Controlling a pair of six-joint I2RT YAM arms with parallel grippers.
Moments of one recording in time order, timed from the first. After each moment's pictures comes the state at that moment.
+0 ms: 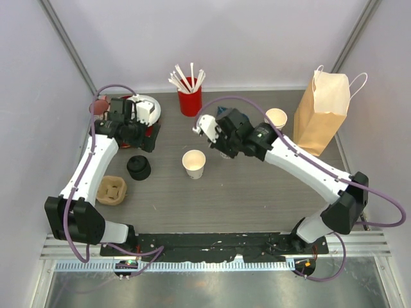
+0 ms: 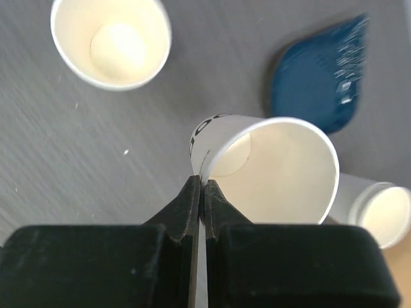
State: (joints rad) left arm -0.14 1.38 1.32 -0.84 0.14 0.24; right arm 0.82 1.51 1.57 -0.83 0.13 -0.40
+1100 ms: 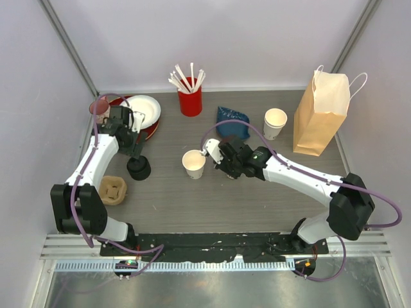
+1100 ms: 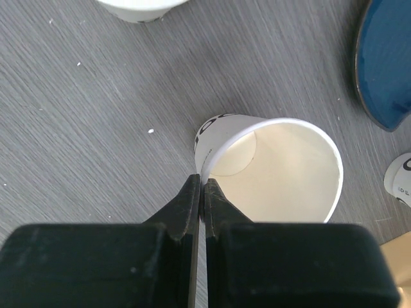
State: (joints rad) left arm -0.05 1.45 1.19 -0.80 -0.11 0.29; right arm 0.84 1.45 1.07 -0.56 0.11 -0.31
